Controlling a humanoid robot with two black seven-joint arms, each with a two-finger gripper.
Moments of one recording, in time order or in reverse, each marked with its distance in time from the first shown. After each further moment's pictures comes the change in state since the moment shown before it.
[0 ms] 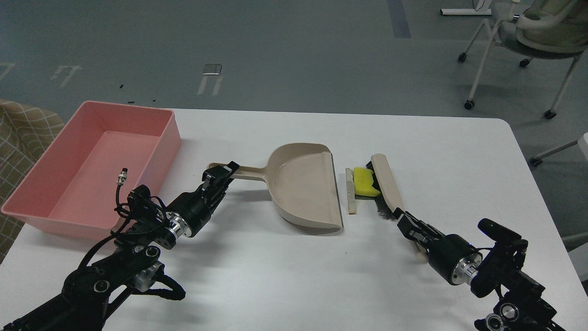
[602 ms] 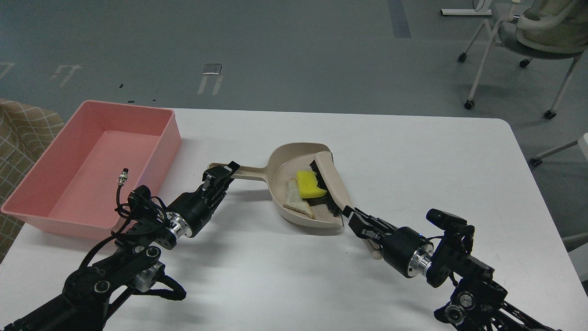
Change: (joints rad) left arm 0.001 -0.003 -0.001 0.000 0.000 0.000 -0.001; right arm 0.122 0.085 -0.126 -0.007 0.000 0.007 -0.004
